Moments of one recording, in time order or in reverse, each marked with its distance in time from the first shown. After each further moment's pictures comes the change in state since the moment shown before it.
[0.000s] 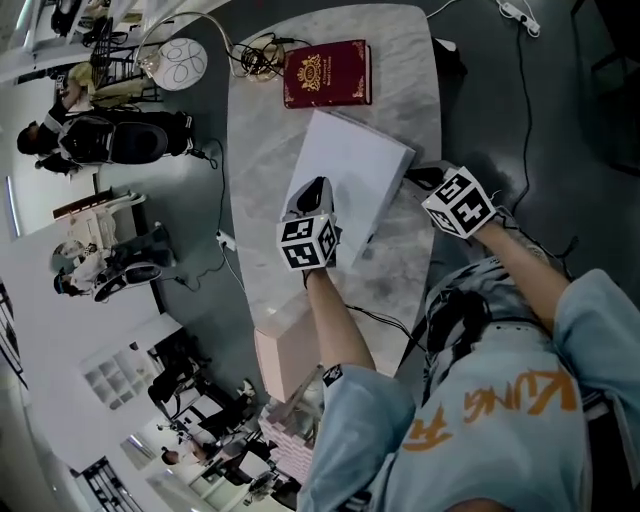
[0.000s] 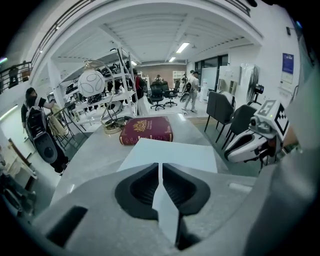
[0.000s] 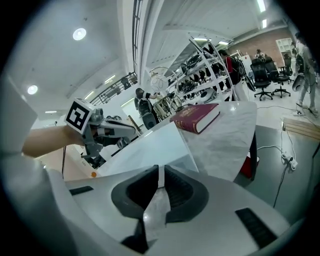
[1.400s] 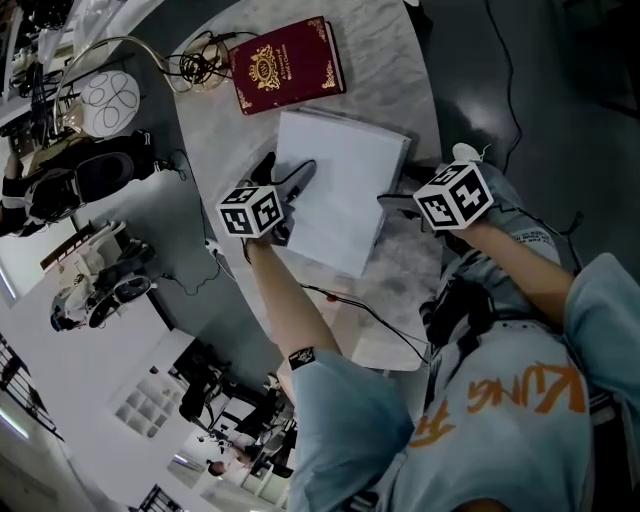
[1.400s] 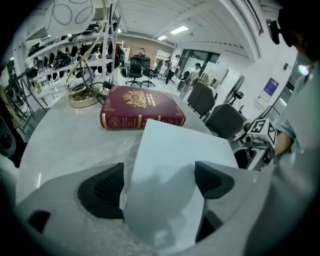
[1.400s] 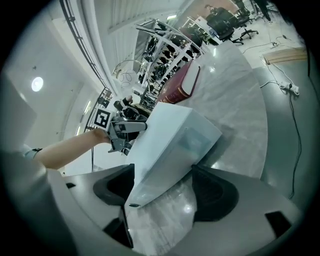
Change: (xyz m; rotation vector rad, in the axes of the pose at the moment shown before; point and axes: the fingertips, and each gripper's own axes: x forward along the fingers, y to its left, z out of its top) left arm 0.105 0.058 -0.014 -0.017 0.248 -0.416; right arm 0.056 0.013 -0.033 0.505 0.084 0.113
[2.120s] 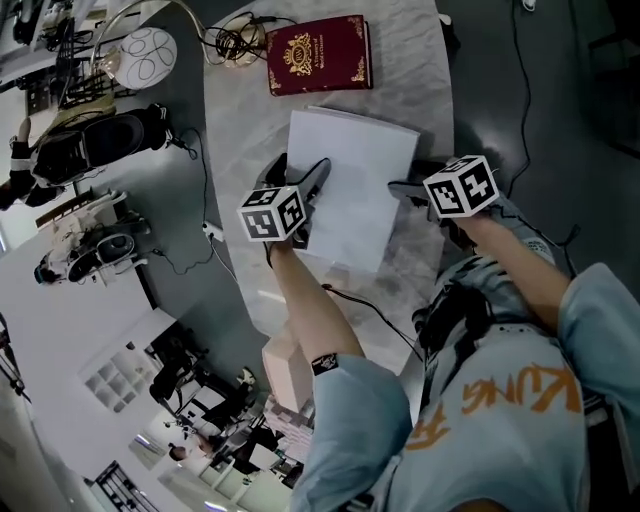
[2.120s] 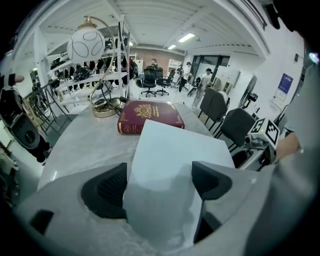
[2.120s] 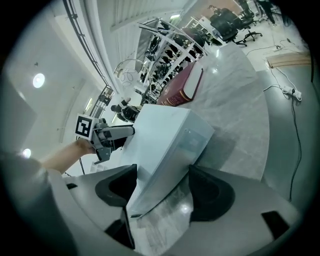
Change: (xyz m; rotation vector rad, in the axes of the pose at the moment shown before) left arm -0.044 -0.024 -0.005 -0.055 -0.101 0.199; right arm -0.002 -0.003 0.010 -0.031 0.009 -0.004
